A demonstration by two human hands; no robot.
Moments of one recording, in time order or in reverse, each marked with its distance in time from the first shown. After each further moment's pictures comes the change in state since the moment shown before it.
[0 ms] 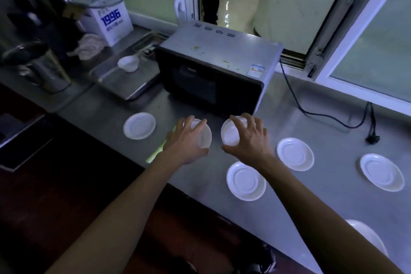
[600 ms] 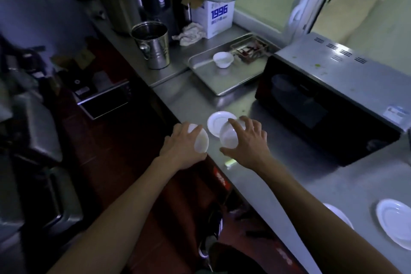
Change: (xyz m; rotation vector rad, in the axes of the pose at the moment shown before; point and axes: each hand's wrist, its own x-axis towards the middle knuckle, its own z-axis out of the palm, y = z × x) left_hand -0.107 -0.244 -0.047 -0.033 0.074 -0.390; right_hand 0.064 -0.254 0.093 0.006 -0.135 -0.372
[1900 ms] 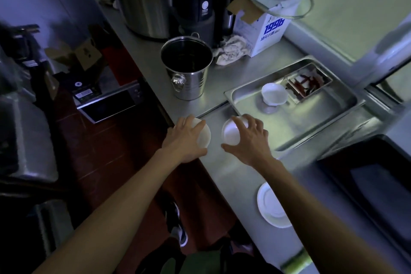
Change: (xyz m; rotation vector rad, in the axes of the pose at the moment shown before) left_hand 0.286 -0.227 -0.080 -0.028 -0.100 -0.026; right_hand 0.349 -0.127 0.076 -0.015 -0.087 -0.015
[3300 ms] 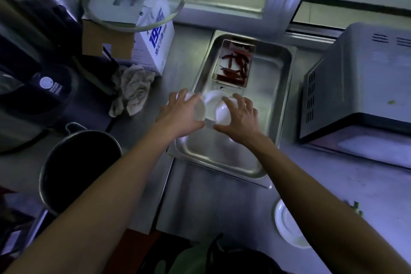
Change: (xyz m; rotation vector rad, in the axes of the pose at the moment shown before) left_hand 0.341 0.139 -0.053 0.163 -0.168 0.577; right_hand 0.165 0.159 0.002 0.152 0.113 0.641
